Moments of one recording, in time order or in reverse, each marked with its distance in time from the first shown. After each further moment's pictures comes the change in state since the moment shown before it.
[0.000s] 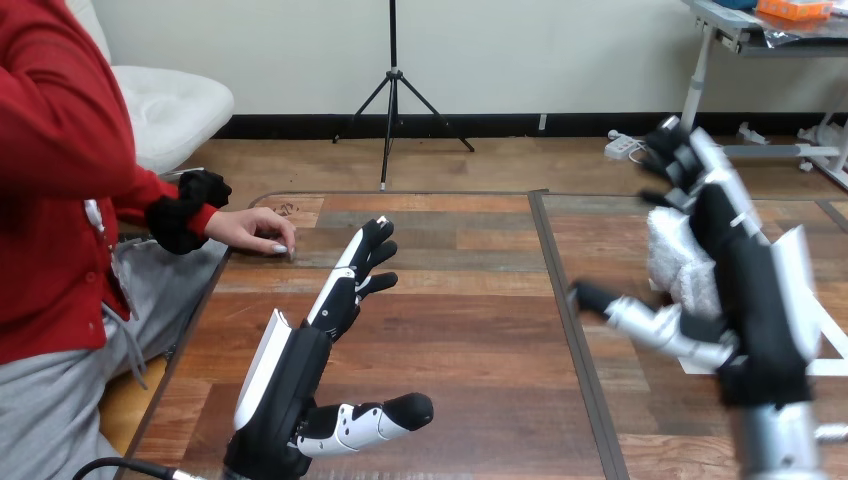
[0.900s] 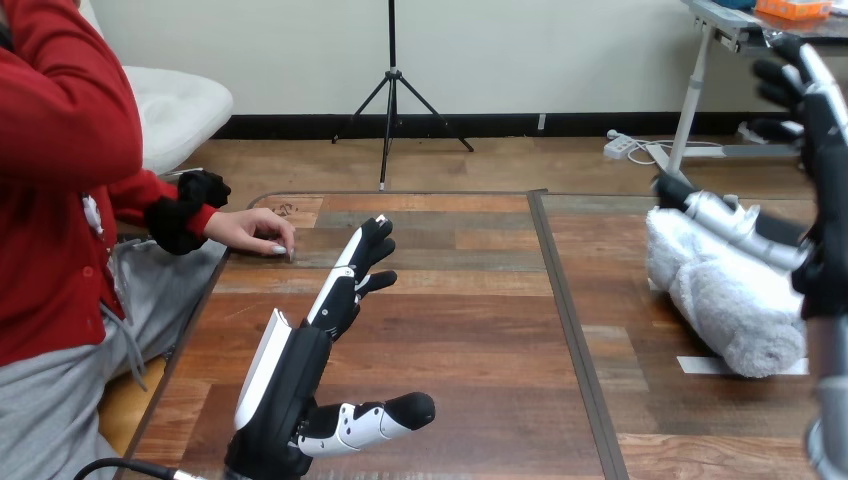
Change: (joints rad) left arm 0.000 -0.004 0.003 0.000 0.004 0.000 0.004; right arm -0.149 -0.127 -0.111 -0.109 -0.154 0.406 -0.112
